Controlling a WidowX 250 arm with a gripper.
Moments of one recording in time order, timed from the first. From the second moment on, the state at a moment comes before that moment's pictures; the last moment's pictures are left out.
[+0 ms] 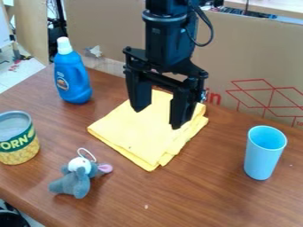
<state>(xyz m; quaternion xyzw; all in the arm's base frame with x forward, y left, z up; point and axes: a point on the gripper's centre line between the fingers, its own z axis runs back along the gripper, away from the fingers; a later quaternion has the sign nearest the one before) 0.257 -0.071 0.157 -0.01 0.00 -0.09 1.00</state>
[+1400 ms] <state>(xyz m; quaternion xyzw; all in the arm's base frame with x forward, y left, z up) 0.352 -0.134 0.115 -0.08 -0.08 -0.12 0.99</state>
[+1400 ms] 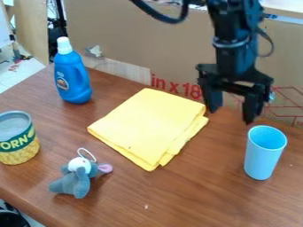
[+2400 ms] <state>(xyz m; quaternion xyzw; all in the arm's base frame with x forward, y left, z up) 0.370 -0.156 0.071 -0.08 -0.03 -0.12 0.99</state>
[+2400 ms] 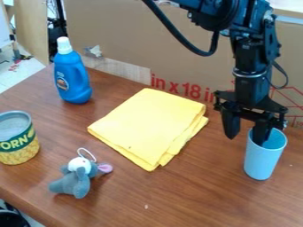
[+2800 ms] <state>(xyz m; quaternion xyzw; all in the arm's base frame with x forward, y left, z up) 0.369 -0.158 0.072 -0.09 -0.03 -0.11 0.99</state>
